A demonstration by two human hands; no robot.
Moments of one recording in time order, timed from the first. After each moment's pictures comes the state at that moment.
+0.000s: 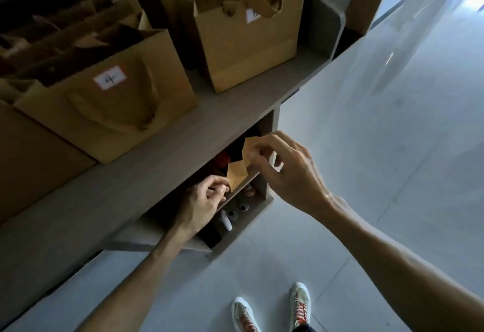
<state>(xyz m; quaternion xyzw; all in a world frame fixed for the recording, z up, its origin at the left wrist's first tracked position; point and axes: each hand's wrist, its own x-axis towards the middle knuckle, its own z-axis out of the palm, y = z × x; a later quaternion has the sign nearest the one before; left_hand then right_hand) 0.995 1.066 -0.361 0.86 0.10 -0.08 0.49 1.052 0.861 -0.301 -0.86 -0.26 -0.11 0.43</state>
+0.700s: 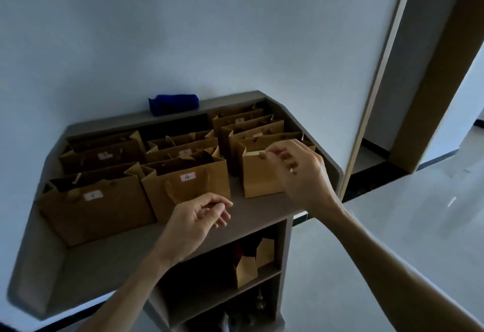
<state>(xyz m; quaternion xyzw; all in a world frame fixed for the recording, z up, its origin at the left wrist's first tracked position) 0.975 1.035 -0.143 0.85 0.04 0.14 0.50 1.128 0.848 -0.109 -0.73 -0.40 -0.20 0.51</state>
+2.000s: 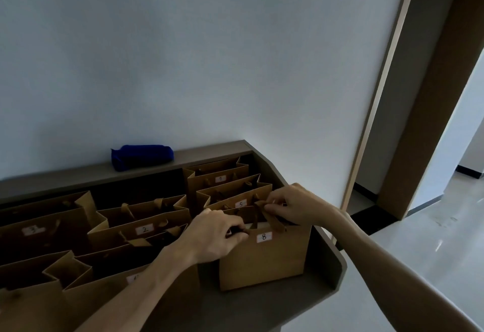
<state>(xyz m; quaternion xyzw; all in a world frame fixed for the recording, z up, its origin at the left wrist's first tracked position) 1.191 1.063 -0.111 0.98 -0.07 0.08 0.14 1.338 0.879 -0.086 -0.86 -0.48 0.04 0.18</state>
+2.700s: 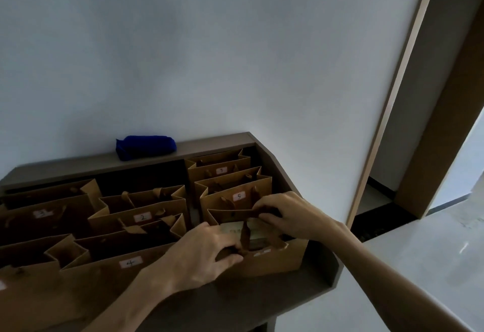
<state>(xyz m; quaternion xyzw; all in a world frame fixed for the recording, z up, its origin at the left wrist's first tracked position) 1.148 1.036 -0.114 0.99 -0.08 0.06 0.14 1.329 0.865 -0.110 -0.80 -0.56 0.03 0.20</state>
